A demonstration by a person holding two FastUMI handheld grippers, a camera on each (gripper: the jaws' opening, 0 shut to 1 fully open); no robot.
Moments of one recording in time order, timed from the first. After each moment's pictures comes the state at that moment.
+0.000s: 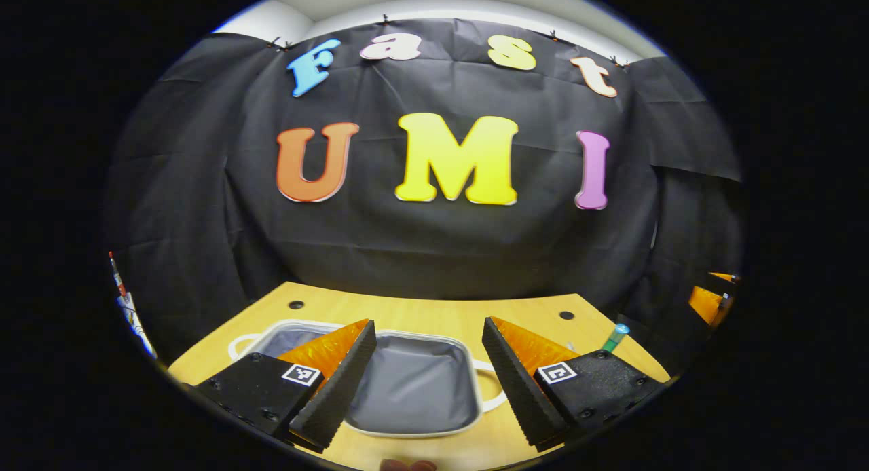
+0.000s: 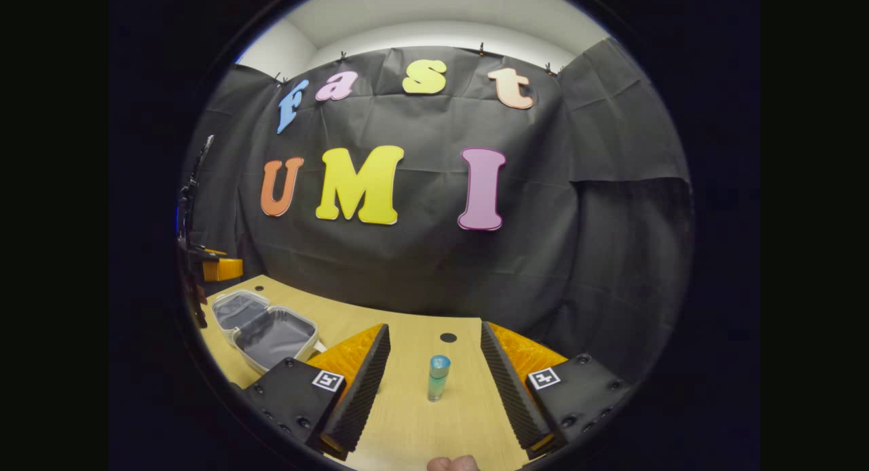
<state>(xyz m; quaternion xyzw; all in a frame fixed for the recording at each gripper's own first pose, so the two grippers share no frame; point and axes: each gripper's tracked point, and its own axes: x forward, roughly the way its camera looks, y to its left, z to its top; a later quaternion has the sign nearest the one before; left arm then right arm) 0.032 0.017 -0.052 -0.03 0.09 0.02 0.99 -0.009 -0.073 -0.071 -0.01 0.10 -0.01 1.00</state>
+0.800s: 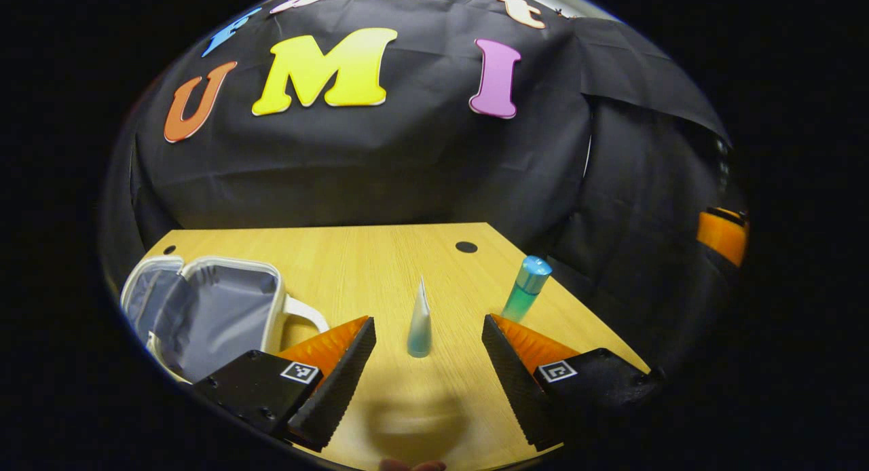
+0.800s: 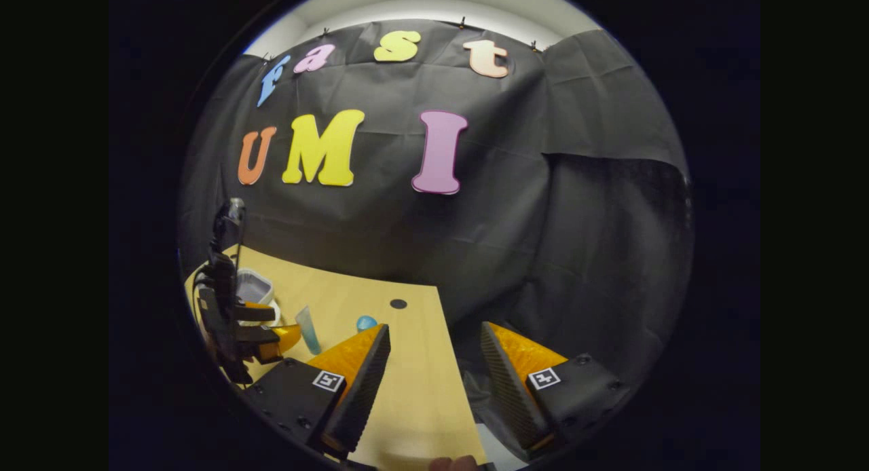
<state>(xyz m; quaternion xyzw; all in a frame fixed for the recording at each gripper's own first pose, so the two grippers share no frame) 0.106 -0.195 -0.209 -0.04 0.22 -0.11 0.97 -0.018 -0.187 -0.116 -0.04 0.18 -0.06 0.98</state>
